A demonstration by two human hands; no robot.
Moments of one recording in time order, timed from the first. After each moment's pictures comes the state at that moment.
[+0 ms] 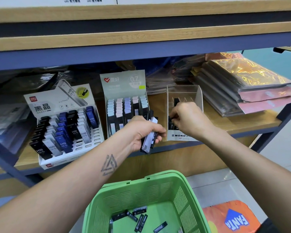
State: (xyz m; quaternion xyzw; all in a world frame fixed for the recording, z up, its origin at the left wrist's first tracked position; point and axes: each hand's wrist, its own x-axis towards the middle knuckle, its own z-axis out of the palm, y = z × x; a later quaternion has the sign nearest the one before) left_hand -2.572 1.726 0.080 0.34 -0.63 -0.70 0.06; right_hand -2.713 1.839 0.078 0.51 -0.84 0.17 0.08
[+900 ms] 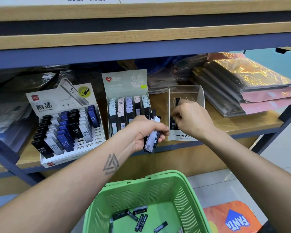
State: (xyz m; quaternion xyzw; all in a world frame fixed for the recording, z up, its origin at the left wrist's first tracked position) left_hand -2.571 1.728 0.082 0.32 -0.60 -0.73 0.05; right_hand -2.704 1.838 0.080 0.47 -0.86 0.16 0.11
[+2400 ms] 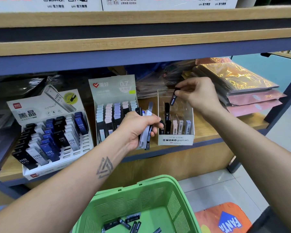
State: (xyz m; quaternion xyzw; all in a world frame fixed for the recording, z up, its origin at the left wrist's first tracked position) left_hand -2.590 1.734 0.092 0.27 -0.59 -0.74 0.15; right_hand -2.764 1.848 0.120 0.37 -0.78 0.50 0.06
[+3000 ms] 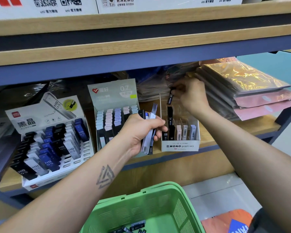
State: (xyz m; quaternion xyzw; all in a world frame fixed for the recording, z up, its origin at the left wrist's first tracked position) left_hand -2.600 1.731 0.094 0.25 -0.61 -0.73 0.15; right_hand -2.794 1.802 0.101 0.41 -0.79 0.44 0.15
